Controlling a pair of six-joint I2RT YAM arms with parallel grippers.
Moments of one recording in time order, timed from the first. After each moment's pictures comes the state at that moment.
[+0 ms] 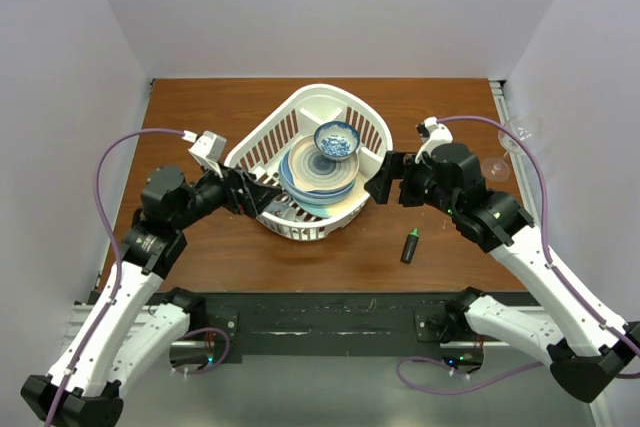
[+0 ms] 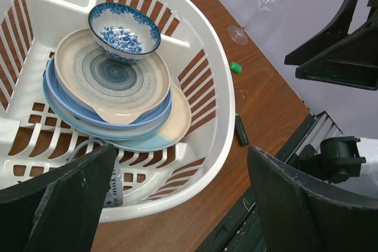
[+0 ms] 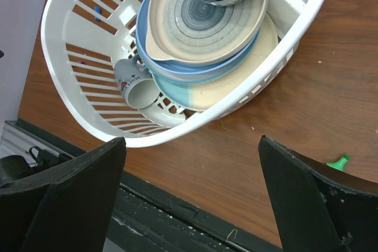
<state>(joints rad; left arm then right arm) -0.34 0.70 0.76 -0.24 0.45 -0.41 0.61 0.93 1.07 -0.65 0.03 0.54</state>
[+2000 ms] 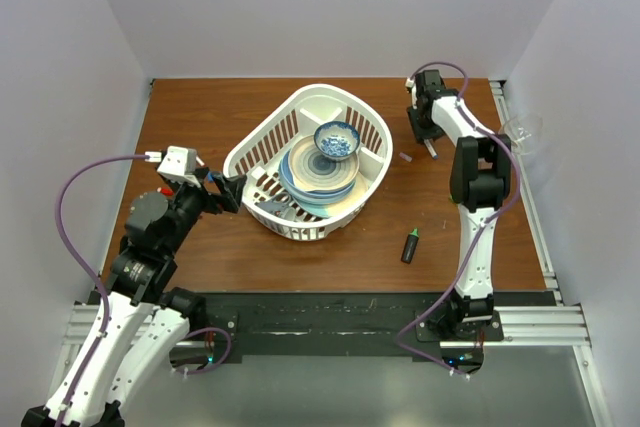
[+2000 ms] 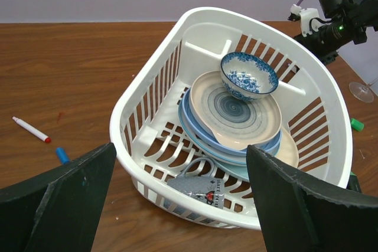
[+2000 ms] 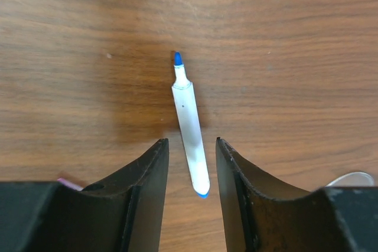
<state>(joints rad) -0.34 0.50 0.69 -0.27 -0.02 -0.22 0.09 2.31 1.93 -0.73 0.24 -0.16</state>
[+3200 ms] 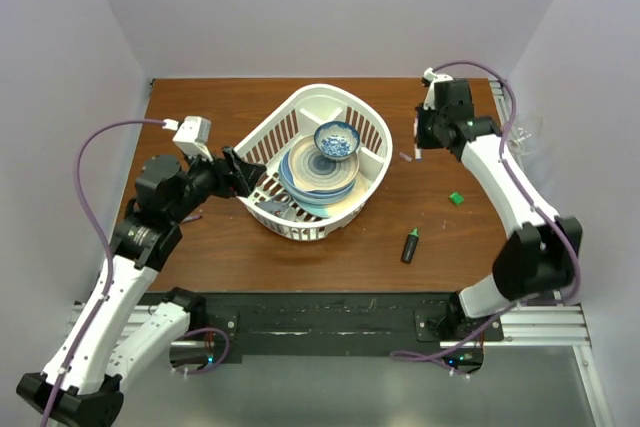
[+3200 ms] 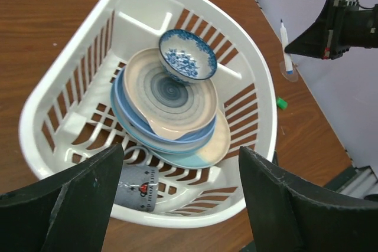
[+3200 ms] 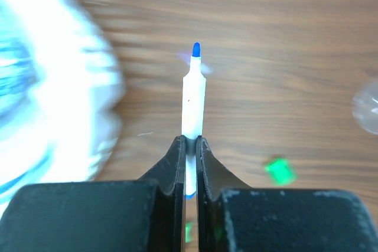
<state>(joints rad) -0.34 0.73 0.89 -0.36 0.18 -0.41 0.18 1.55 1.38 -0.63 0.06 0.11</state>
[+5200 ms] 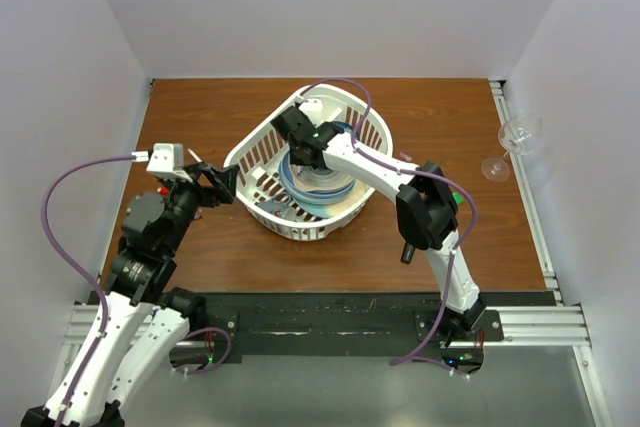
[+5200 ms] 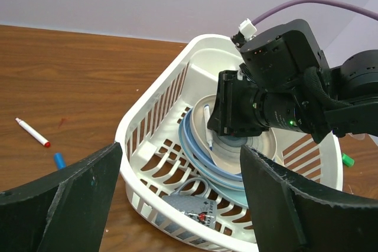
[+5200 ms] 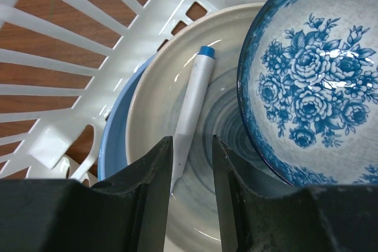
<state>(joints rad) -0.34 0.50 0.70 -0.22 -0.09 -0.31 0.83 2.19 1.95 -0.69 0.50 0.68</state>
